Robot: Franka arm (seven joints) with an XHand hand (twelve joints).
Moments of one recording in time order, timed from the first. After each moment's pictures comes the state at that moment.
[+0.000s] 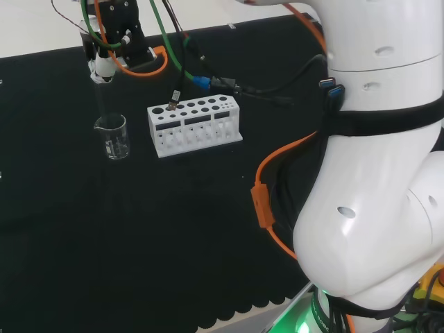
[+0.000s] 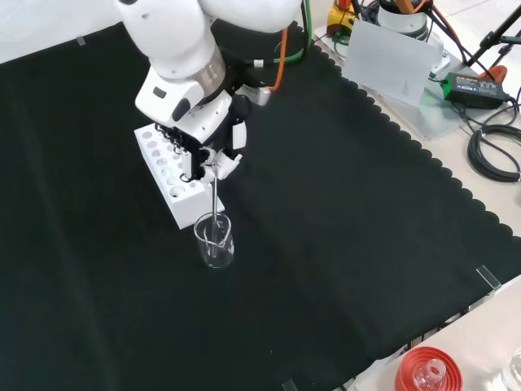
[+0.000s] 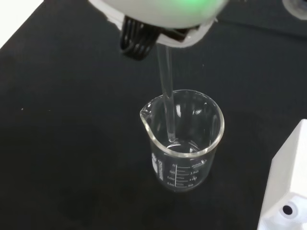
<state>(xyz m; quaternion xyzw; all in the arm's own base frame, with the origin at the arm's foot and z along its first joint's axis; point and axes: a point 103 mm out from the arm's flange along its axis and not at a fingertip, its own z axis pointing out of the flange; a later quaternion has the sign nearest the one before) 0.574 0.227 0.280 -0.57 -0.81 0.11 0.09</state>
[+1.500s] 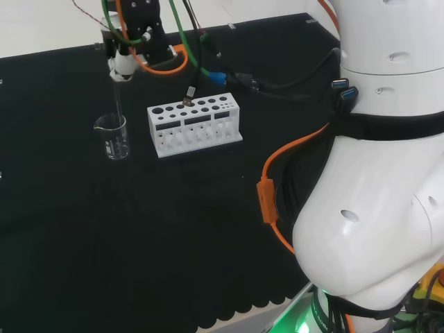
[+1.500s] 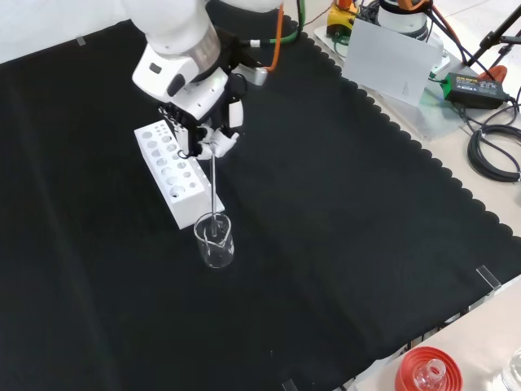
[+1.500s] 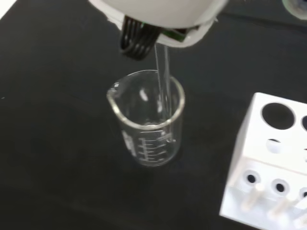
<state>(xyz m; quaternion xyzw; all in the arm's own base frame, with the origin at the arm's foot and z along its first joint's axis) 0.552 0.195 0.288 -0.59 -0.80 0.12 0.09</state>
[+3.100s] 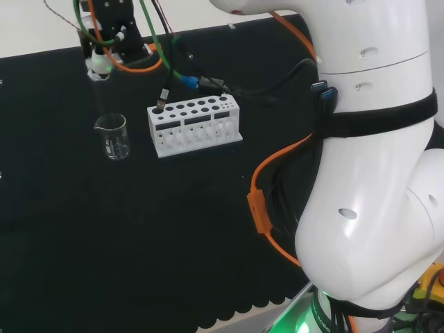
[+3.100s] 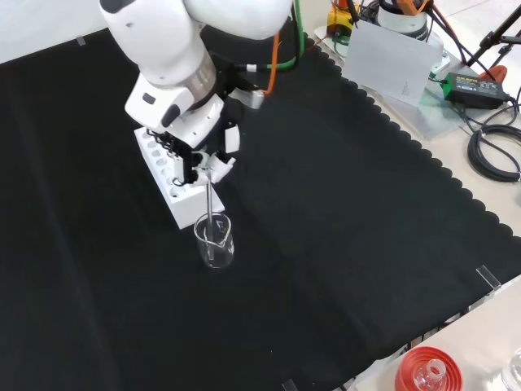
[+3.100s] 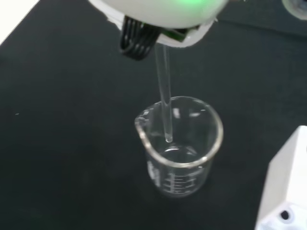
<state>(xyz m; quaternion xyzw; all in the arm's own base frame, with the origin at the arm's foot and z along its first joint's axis) 0.585 0.225 0.282 -0.58 -0.80 0.12 0.09</state>
